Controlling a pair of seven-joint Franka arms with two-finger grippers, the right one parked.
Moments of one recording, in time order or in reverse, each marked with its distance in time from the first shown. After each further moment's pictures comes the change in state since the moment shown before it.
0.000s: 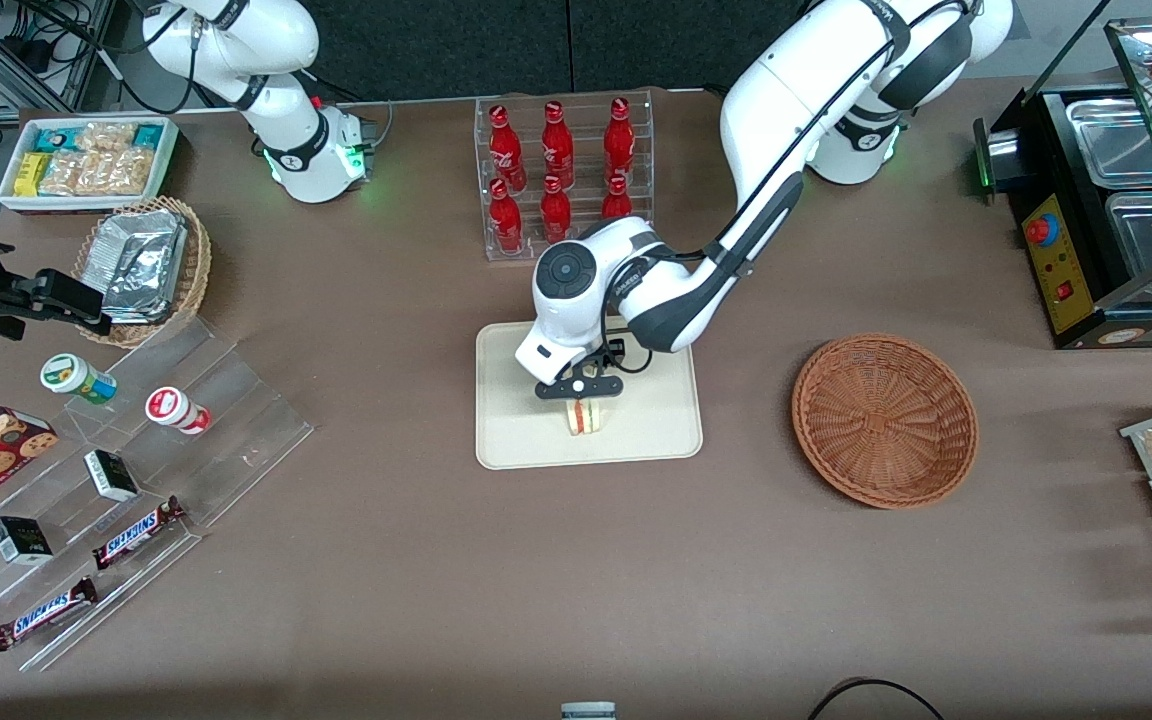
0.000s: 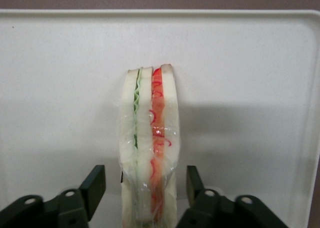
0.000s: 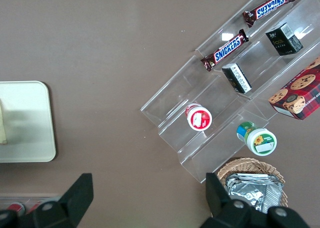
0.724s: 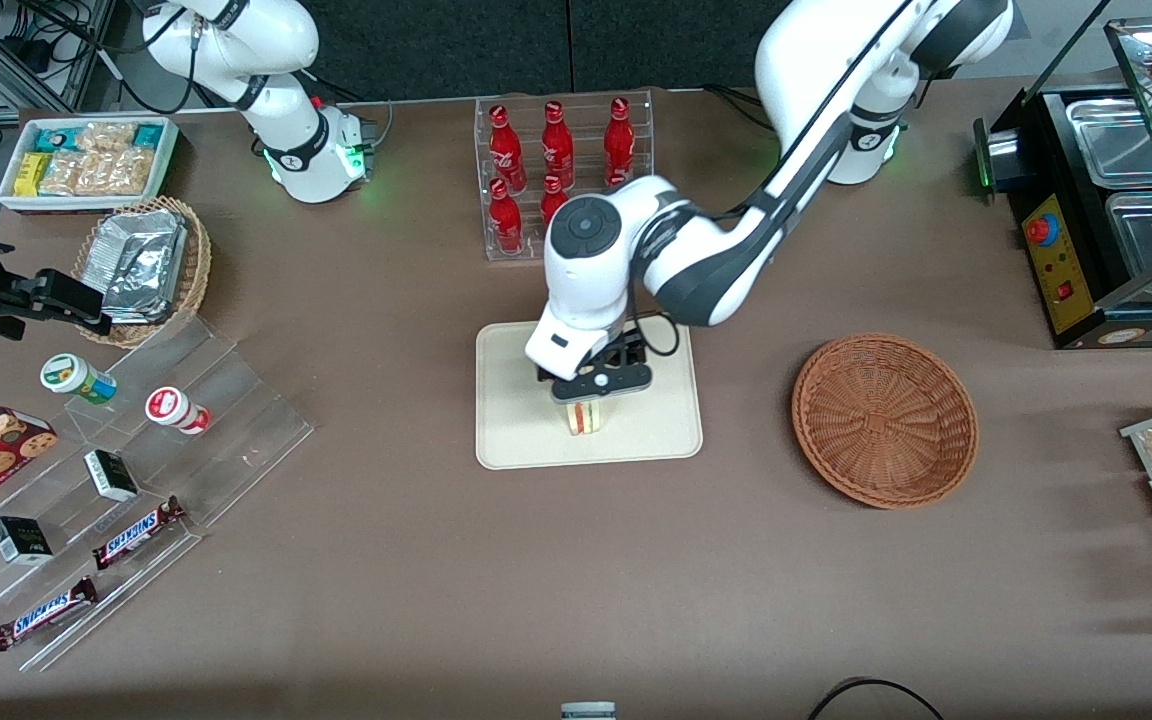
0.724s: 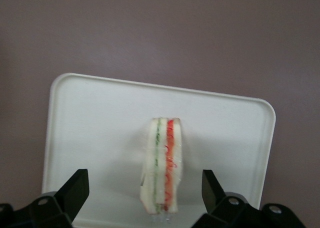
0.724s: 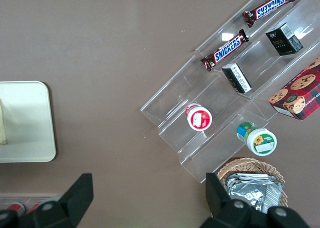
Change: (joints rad) arm 0.023 -0.175 0.045 0.047 0.000 -0.131 -0.073
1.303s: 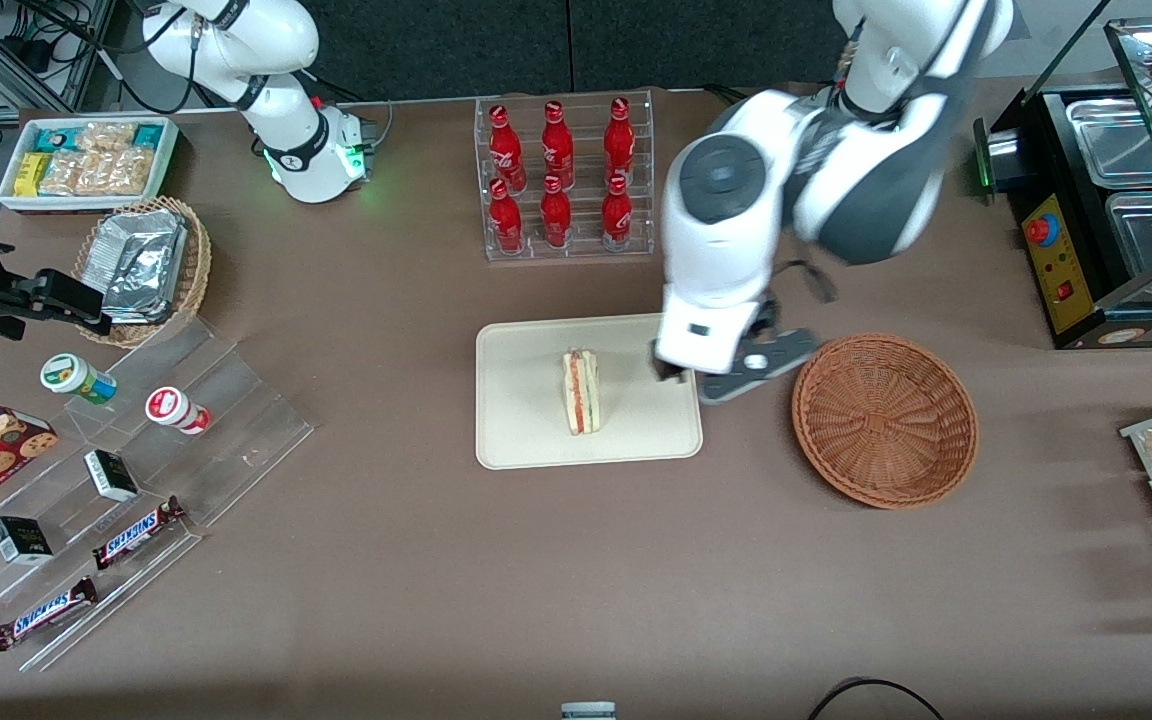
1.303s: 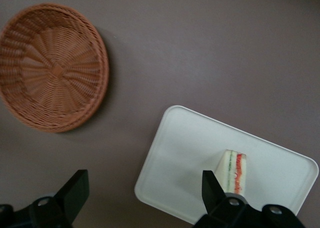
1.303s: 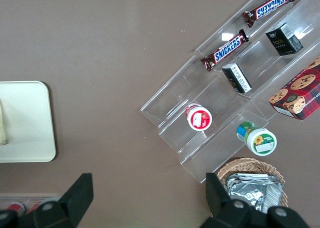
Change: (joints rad) arm 0.011 -0.217 0.237 0.090 -0.143 -0.385 0.077
